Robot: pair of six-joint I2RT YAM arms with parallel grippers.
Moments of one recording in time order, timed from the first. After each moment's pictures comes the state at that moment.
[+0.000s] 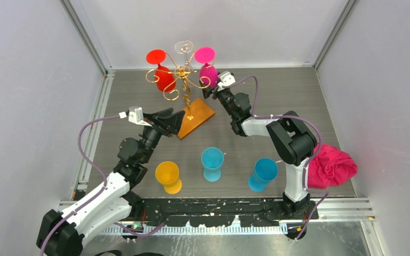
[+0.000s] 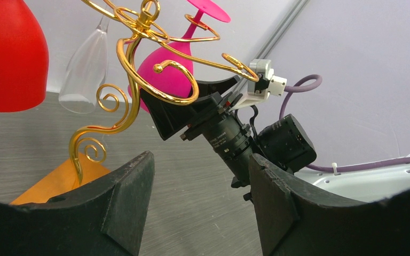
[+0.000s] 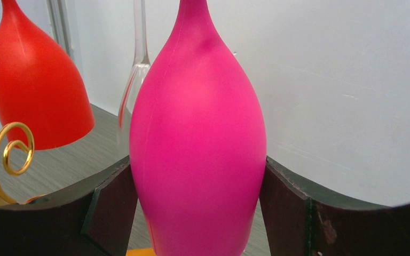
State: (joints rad) left arm -0.58 0.78 0.40 0.71 -0.10 -0.55; right arm 0.57 1.97 1.09 1.23 -0.01 -0.15
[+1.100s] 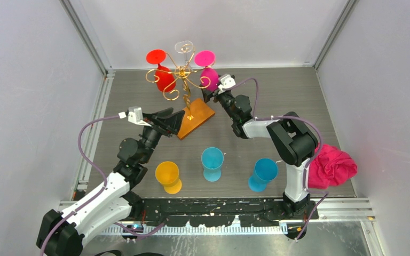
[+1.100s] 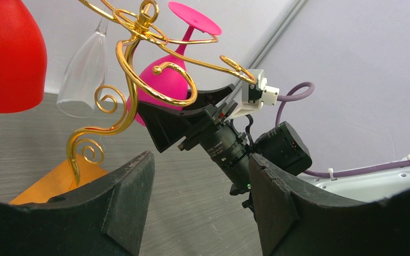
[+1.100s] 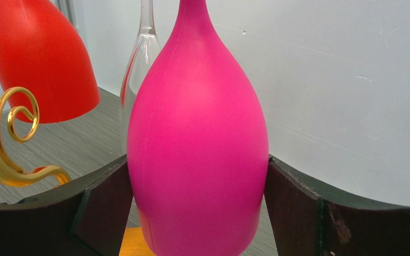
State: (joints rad) left arm -0.58 0.78 0.40 0.72 -0.10 -0.56; right arm 0.58 1.96 1.04 1.23 -0.02 -0.15
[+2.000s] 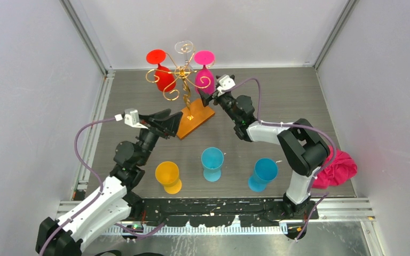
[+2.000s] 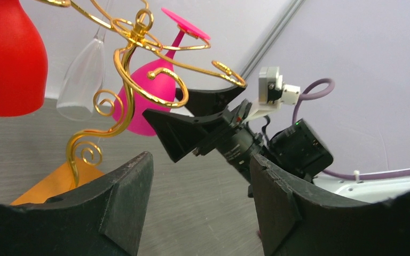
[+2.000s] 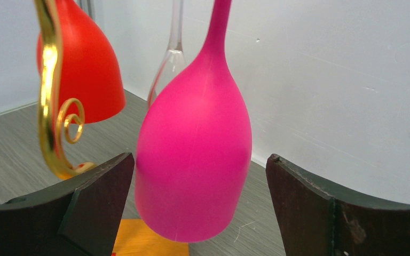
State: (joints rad) left arm -0.58 0.72 0.39 0.69 -0.10 -0.56; right arm 0.61 1.83 0.99 1.11 -0.04 -0.17
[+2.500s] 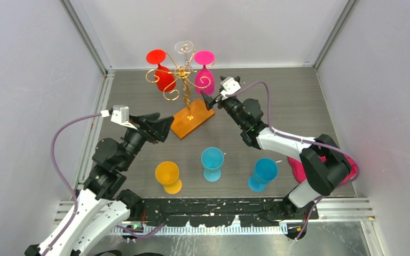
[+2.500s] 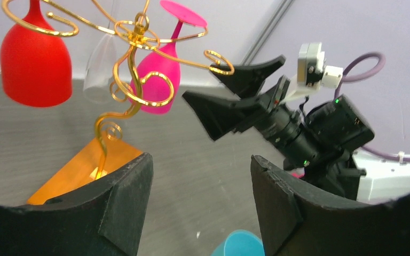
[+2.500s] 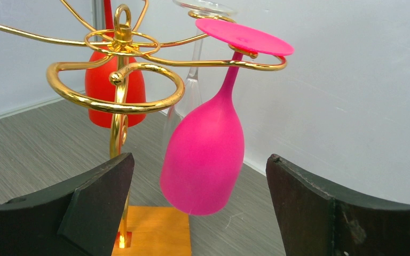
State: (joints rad) left arm -0.58 0.52 0.70 -0.02 -0.06 -0.46; right arm 0.67 1.56 0.89 0.94 0.02 -0.24
